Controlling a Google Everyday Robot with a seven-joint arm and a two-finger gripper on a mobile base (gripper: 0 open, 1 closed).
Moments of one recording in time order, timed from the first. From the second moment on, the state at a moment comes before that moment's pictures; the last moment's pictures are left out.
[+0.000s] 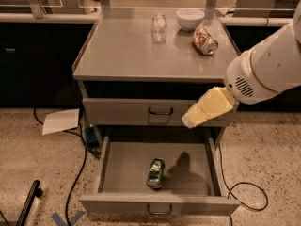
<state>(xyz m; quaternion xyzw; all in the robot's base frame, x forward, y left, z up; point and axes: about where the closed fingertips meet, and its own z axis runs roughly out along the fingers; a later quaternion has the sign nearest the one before) 0.469 -0.143 0.921 -0.37 0.88 0.04 0.30</state>
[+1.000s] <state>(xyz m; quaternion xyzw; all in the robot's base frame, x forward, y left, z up) 0.469 -0.169 0.791 -0.13 0.92 0.25 0.26</state>
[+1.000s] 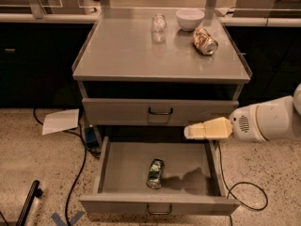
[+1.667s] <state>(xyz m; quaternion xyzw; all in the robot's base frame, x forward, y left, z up) 0.481 -0.175 0.723 -0.05 0.95 0.24 0.19</state>
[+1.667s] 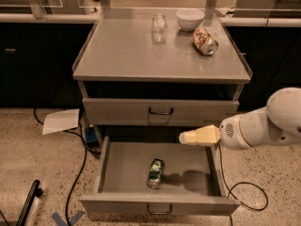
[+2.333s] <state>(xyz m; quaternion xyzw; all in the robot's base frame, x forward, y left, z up) 0.492 -0.164 0.694 -0.06 0.96 0.20 0.15</state>
